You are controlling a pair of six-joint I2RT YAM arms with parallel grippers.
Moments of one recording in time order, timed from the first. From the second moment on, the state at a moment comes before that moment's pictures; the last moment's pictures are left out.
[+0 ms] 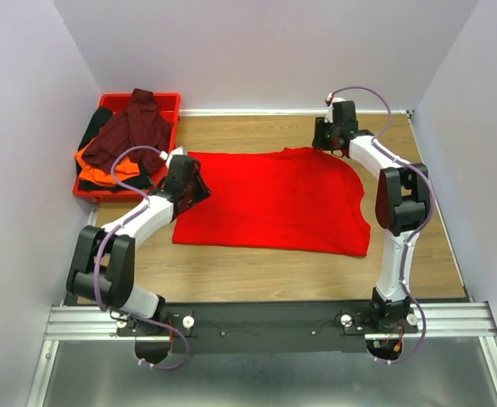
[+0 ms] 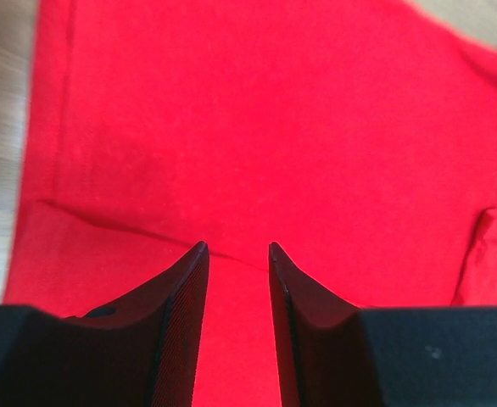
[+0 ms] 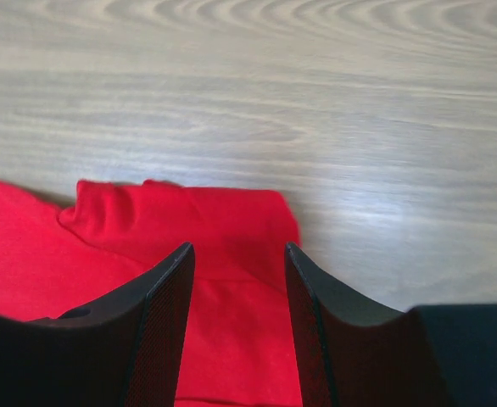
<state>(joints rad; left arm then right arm) -0.29 1.45 0.84 -0.12 -0.07 -0.69 0.18 2.12 1.66 -0.22 -0.03 0.13</state>
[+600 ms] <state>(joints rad) -0.32 1.63 0.86 -0.07 -0.04 -0.73 0.23 2.23 1.71 -0.22 0.07 0.03</state>
